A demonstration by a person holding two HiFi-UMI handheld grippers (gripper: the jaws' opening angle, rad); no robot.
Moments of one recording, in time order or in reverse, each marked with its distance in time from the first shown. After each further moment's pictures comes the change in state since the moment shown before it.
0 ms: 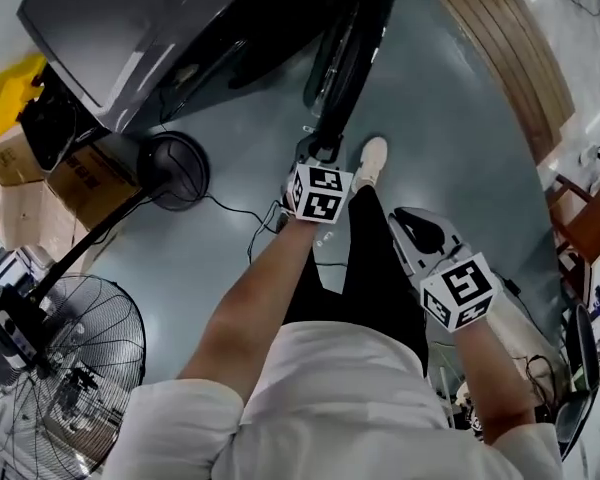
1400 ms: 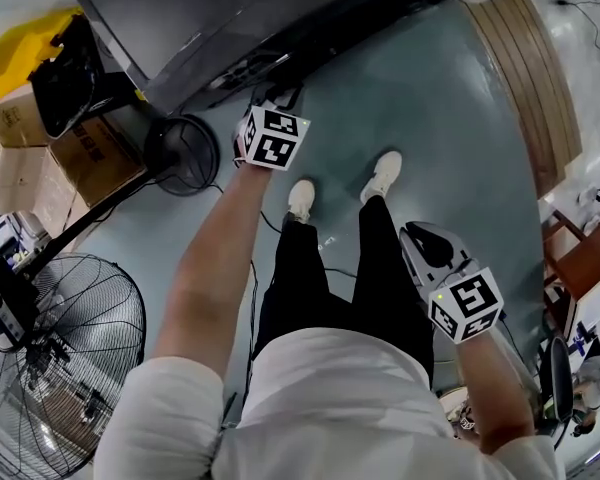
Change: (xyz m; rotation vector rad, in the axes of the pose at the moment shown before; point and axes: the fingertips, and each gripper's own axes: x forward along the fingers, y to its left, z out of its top) left arm -0.020 0.192 0.046 0.148 -0.035 0.153; right arm 0.027 0.017 0.013 -0.056 0.089 0.050
